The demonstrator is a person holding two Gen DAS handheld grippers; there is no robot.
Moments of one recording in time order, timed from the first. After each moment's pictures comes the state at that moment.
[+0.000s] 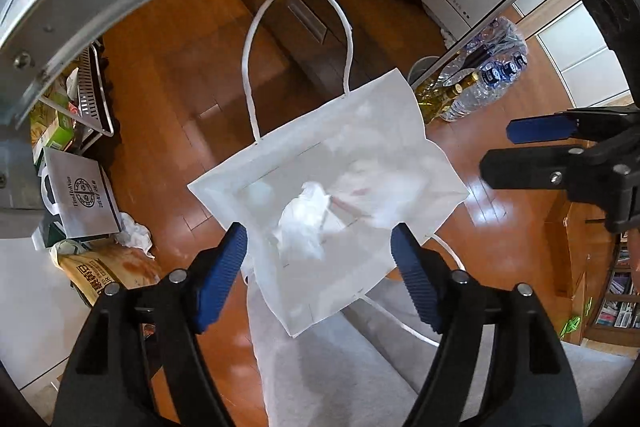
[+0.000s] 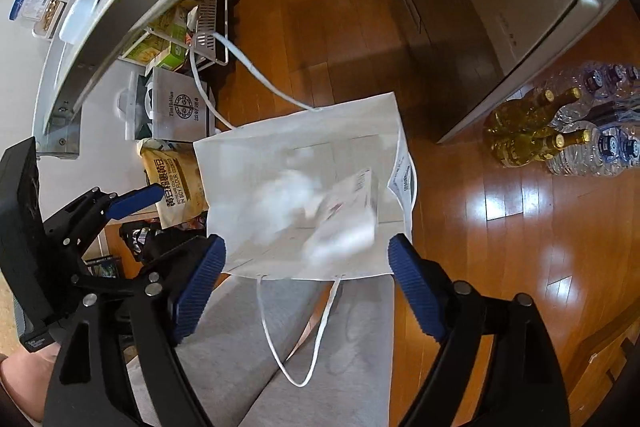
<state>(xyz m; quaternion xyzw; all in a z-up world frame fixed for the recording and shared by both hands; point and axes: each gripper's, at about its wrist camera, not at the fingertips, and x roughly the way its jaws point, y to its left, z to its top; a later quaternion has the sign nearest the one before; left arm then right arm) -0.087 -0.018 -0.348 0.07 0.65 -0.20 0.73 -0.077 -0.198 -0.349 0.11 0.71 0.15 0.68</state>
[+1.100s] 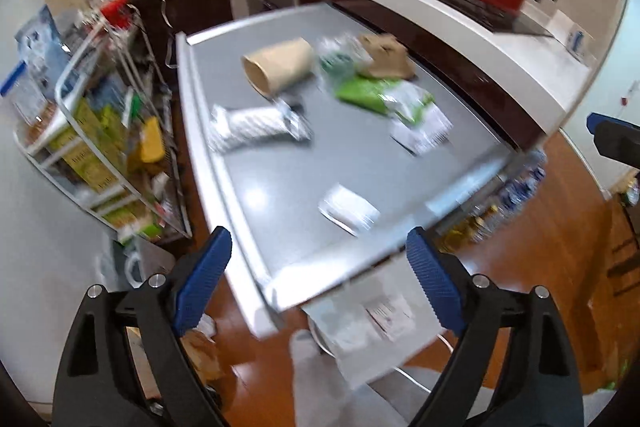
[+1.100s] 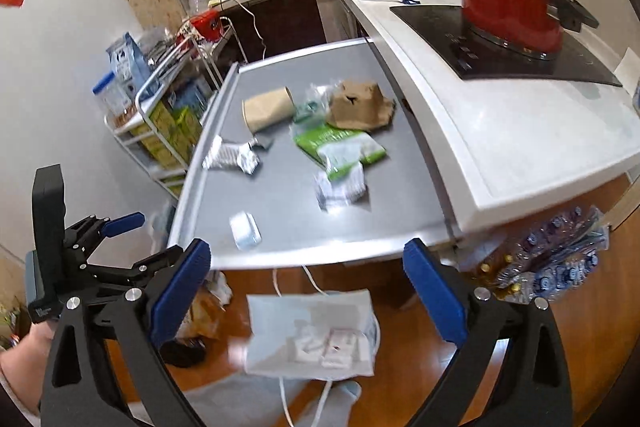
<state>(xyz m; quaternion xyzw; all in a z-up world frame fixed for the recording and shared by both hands) -0.051 0.034 -0.164 0.06 0.46 -0.12 0.88 -0.068 -0.202 -0.113 0.08 0.45 0.14 0.88</state>
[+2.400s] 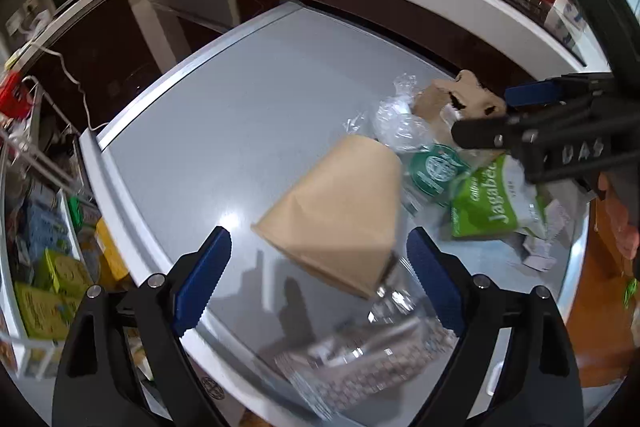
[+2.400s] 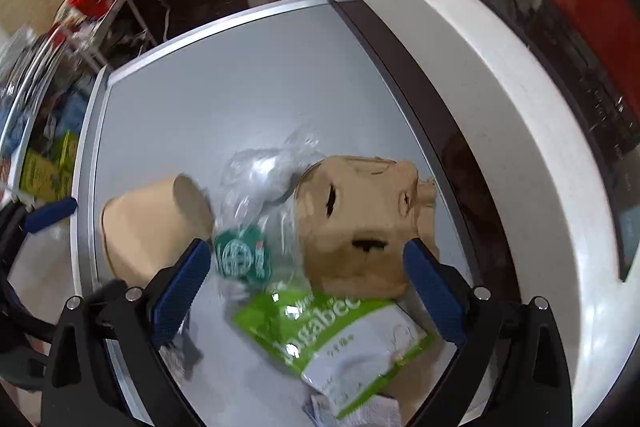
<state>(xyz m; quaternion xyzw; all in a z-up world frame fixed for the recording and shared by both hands) 0.213 0.046 -0.207 0.16 0.49 -0.28 0.81 0.224 -0.143 -0.212 0.08 0.58 -0.02 0.81</state>
